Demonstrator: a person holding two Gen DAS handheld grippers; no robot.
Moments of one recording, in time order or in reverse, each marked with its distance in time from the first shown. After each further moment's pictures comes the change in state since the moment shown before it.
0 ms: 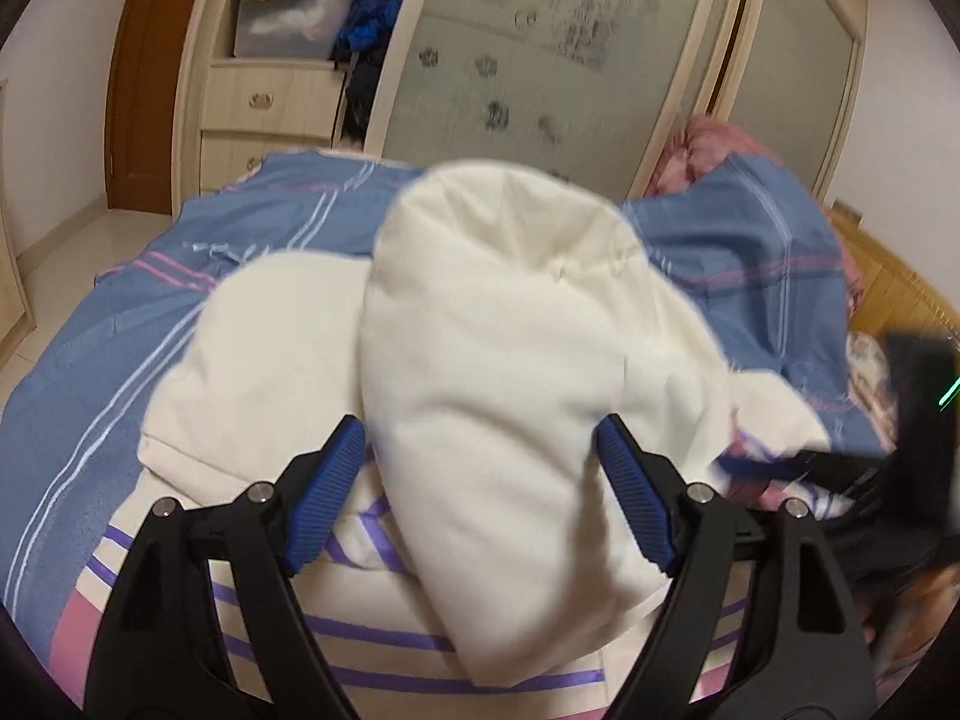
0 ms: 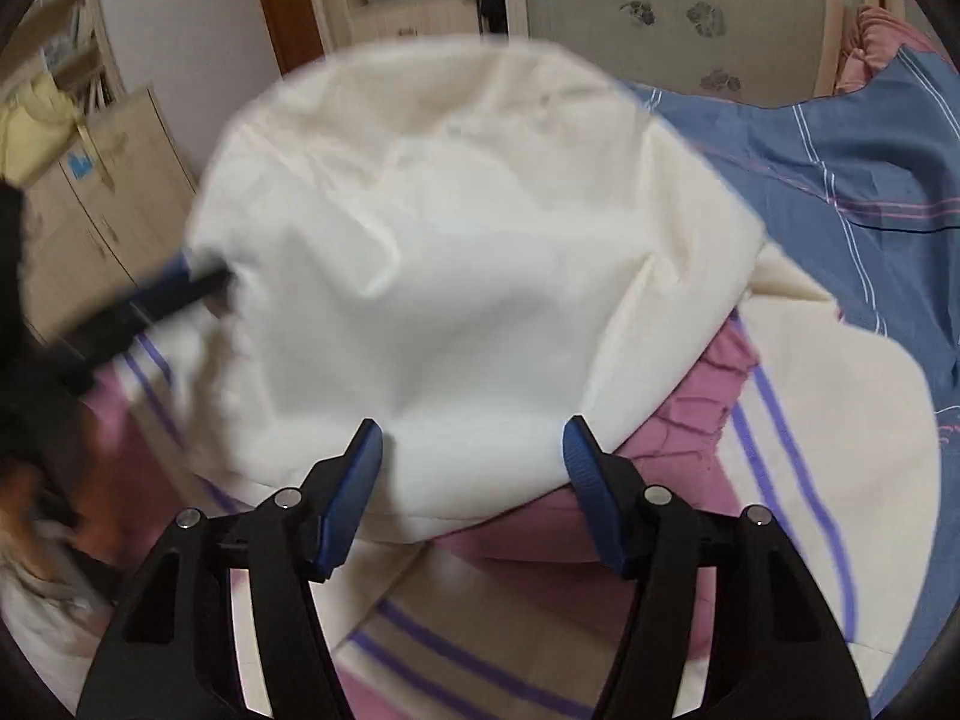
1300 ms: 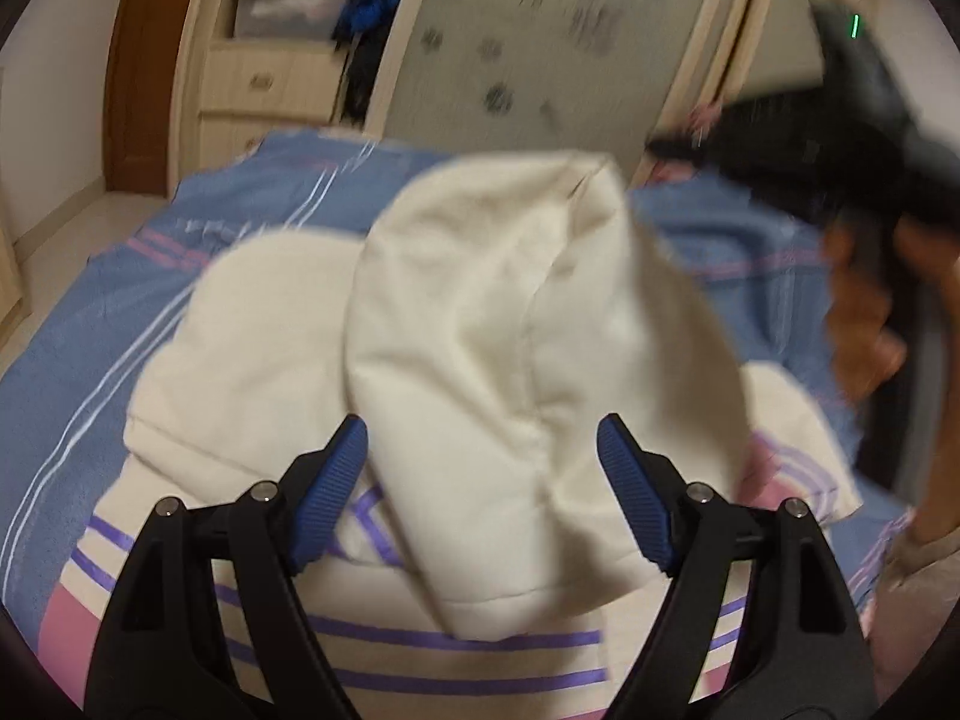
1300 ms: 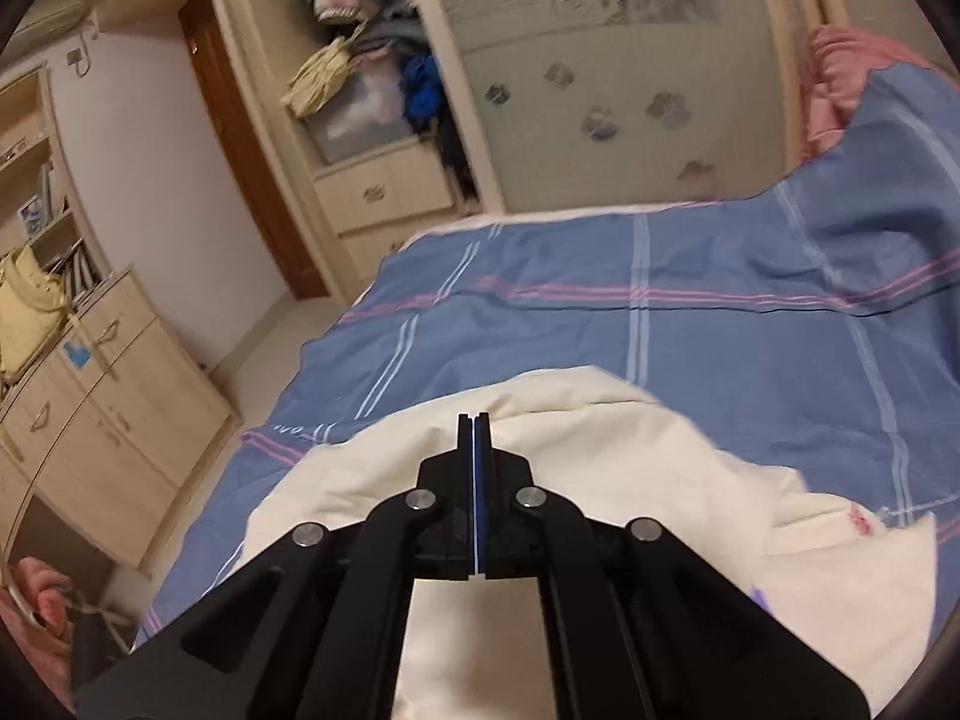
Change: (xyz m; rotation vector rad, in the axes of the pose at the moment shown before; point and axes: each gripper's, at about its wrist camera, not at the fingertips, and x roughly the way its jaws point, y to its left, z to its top) left arm -0.006 0.005 -0.003 -0.027 -0.054 -0.057; right arm 0.015 -0.018 0.147 0.197 -0.264 -0.012
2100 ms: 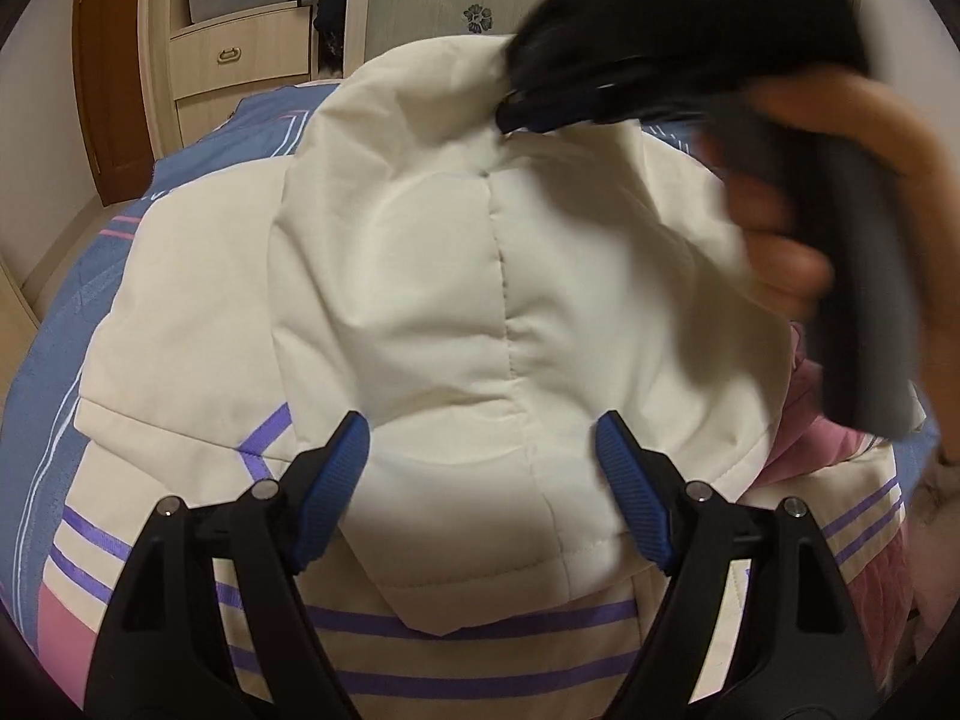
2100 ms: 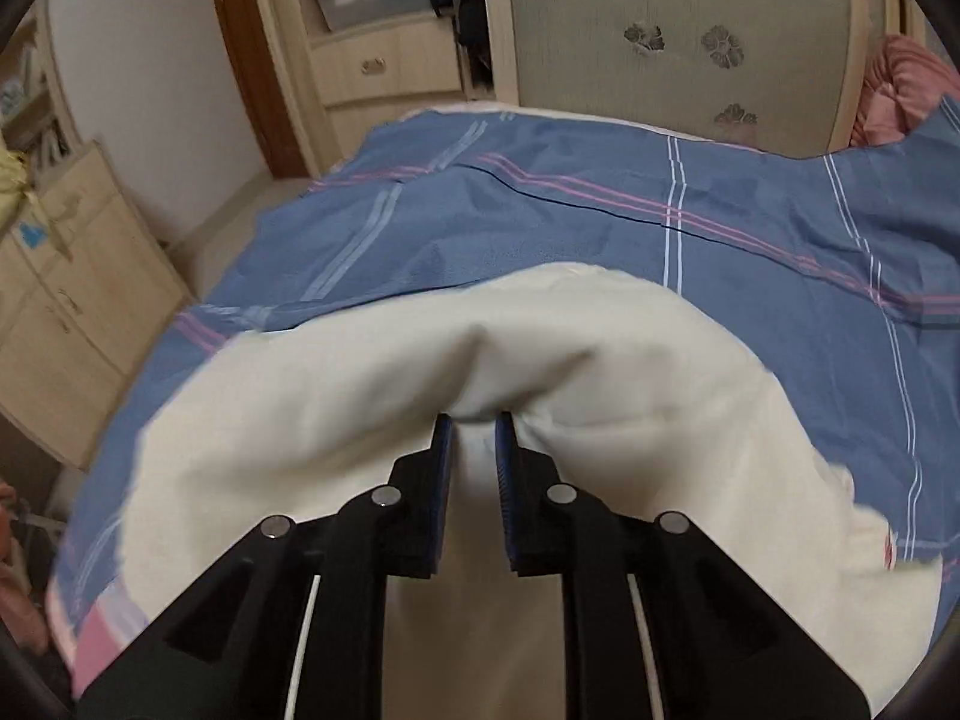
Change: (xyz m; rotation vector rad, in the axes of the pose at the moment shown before) left arm 0.060 -0.021 -0.026 0.135 0.231 0.125; right arm 0.130 0.020 -0.025 -0.196 0.281 -0.106
